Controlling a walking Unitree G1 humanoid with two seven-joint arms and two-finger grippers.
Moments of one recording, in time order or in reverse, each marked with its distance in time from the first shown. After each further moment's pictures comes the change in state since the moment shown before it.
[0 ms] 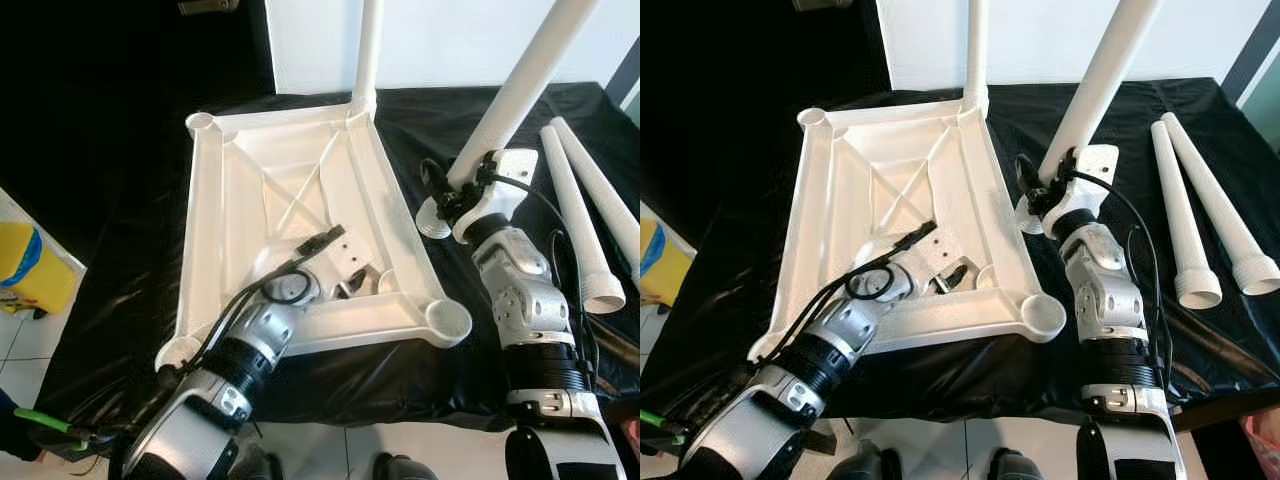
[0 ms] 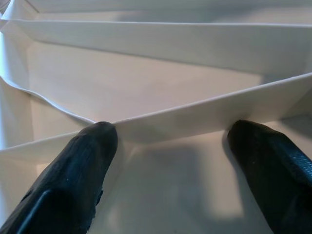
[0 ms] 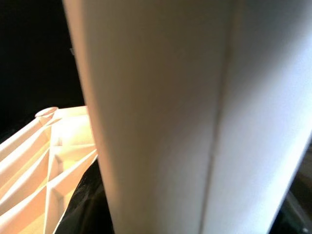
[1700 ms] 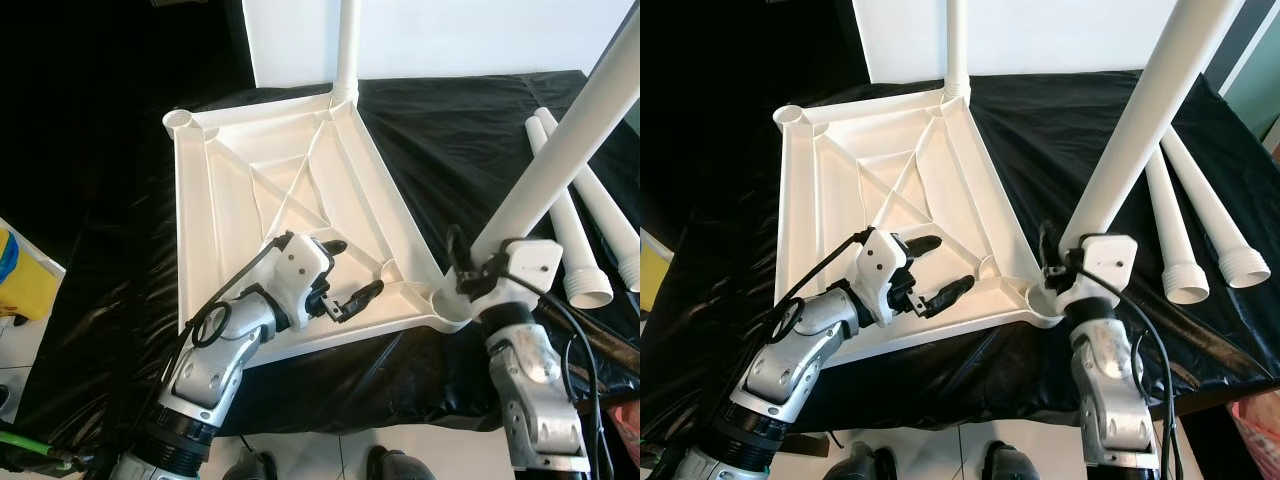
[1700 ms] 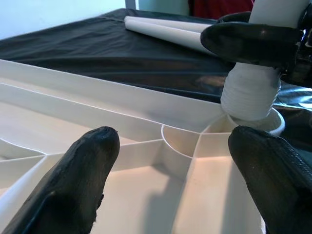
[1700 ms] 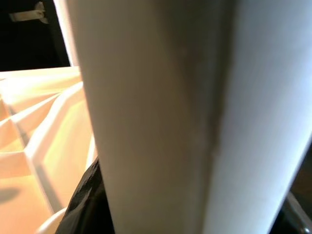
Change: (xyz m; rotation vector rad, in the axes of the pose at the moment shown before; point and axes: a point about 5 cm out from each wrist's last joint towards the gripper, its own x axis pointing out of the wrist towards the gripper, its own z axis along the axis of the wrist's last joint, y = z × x) left arm -0.085 -0.007 0.010 -0.291 -0.407 -0.230; right arm -0.100 0.027 -0.024 -0.137 -0.008 -0.160
